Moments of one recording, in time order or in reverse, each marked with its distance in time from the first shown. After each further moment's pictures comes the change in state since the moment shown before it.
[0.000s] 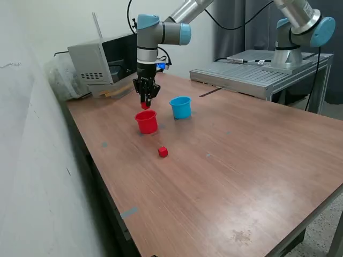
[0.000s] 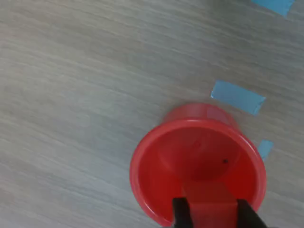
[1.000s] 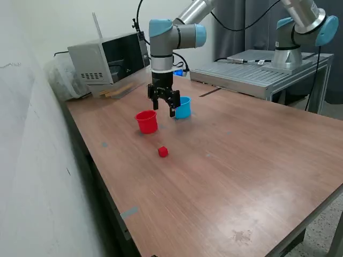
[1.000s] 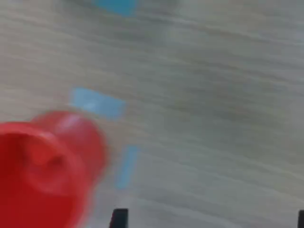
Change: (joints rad) arm 0.143 0.006 0.015 0.101 0.006 0.218
